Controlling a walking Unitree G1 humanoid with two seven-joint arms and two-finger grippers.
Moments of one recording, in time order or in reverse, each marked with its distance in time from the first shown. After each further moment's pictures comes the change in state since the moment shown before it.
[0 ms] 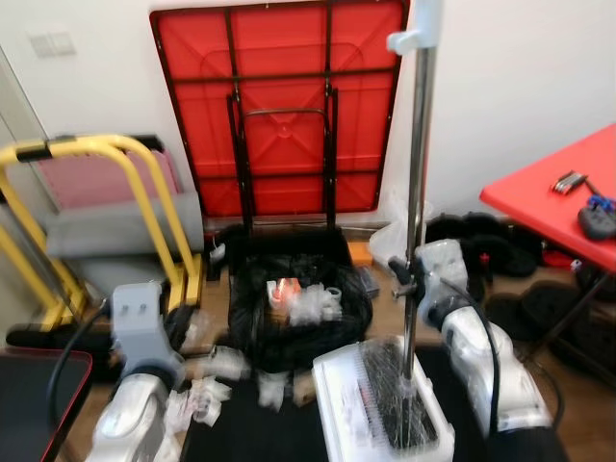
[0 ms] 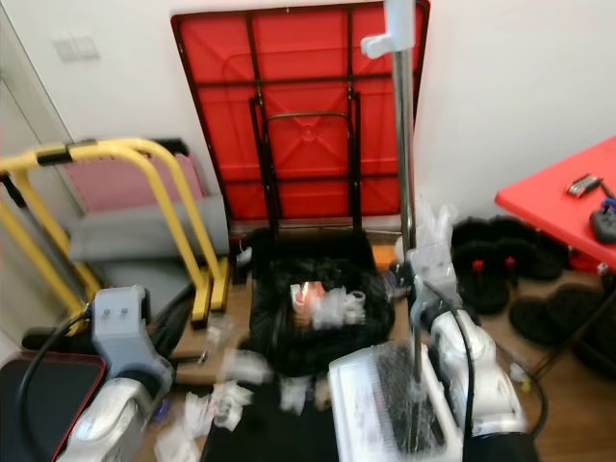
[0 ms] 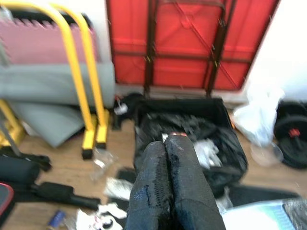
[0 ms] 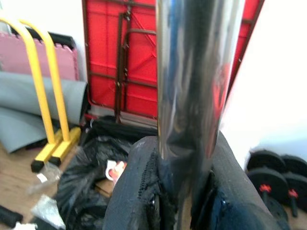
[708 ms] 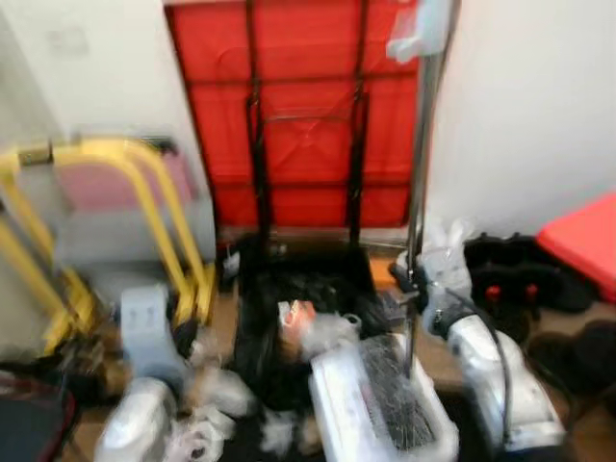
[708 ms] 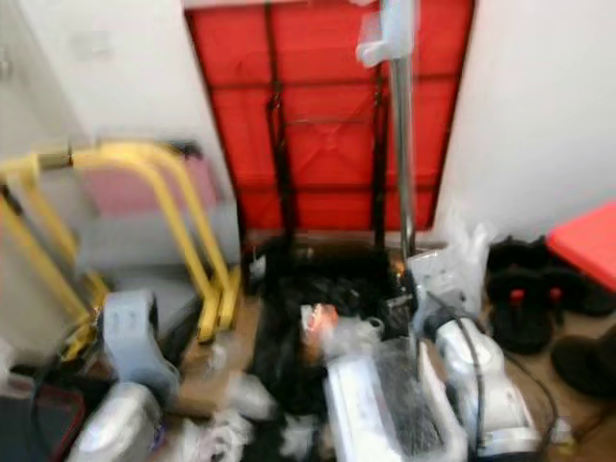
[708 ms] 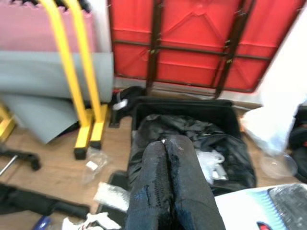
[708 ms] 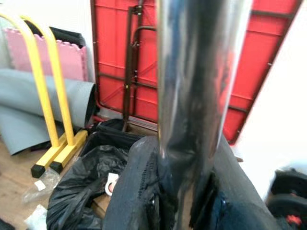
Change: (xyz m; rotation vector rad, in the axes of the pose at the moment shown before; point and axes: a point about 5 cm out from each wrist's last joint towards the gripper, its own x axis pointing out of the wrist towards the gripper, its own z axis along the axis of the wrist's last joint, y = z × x) left arm -0.003 -0.001 -0.006 -0.029 0.041 0.001; right arm -0.008 0.010 -0.001 0.003 -0.011 0.074
